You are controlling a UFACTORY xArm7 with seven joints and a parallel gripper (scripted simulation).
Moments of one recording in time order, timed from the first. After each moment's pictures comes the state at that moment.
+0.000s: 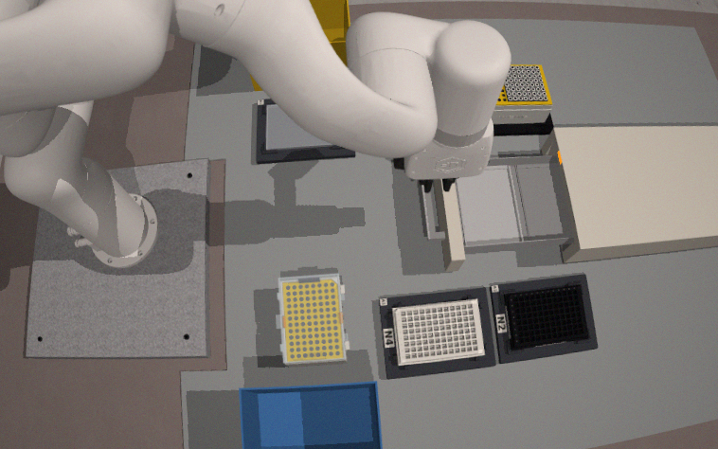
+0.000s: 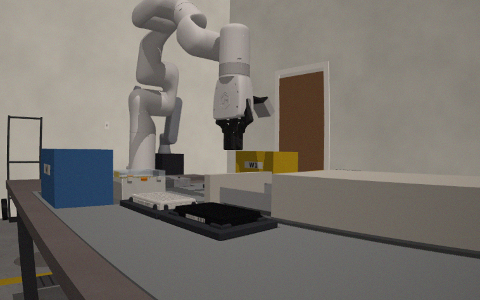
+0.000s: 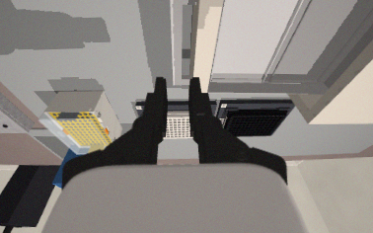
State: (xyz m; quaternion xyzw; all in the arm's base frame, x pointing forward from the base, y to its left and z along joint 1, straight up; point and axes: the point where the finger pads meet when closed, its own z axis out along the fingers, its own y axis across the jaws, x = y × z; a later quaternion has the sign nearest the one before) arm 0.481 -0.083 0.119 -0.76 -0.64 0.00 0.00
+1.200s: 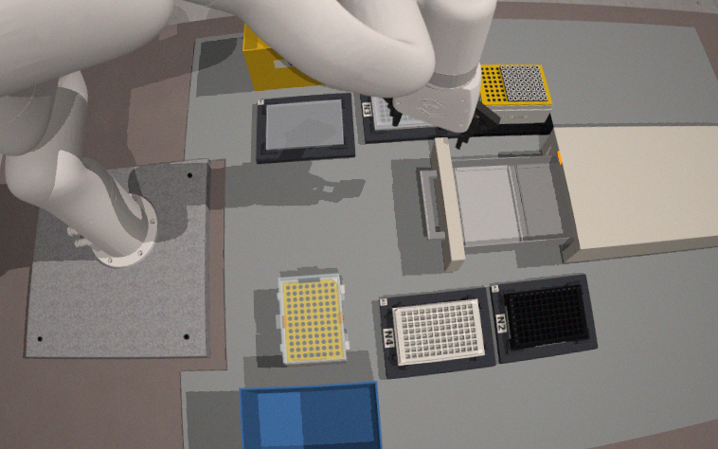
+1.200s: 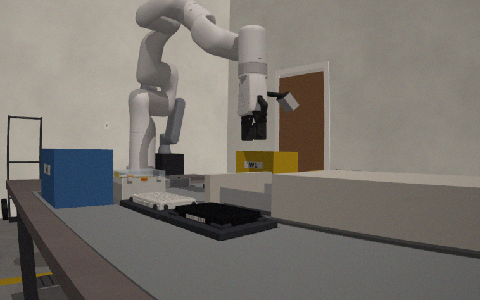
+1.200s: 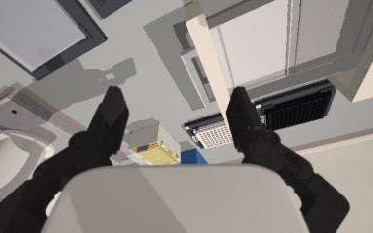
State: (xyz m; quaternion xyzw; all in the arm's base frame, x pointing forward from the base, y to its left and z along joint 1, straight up) arm 0.490 -0.014 0.135 -0.89 -0.46 -0.01 0.01
